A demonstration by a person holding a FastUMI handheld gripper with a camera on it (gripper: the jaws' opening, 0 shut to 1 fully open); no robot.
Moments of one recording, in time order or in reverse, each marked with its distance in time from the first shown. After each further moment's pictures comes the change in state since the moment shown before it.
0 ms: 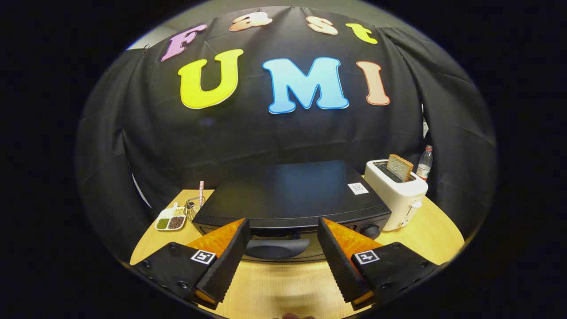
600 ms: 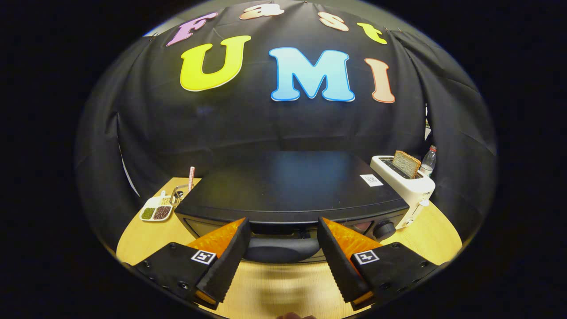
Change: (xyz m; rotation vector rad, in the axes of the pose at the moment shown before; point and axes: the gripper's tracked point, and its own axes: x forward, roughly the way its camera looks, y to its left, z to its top) arm 0.028 0.007 -0.023 -0.064 0.031 -0.044
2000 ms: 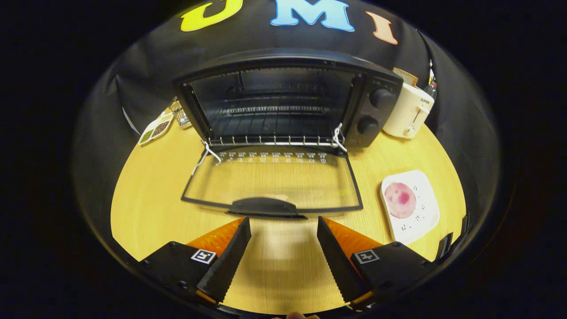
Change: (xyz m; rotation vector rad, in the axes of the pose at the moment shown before) arm -0.097 -0.024 -0.191 -0.004 0.547 0.029
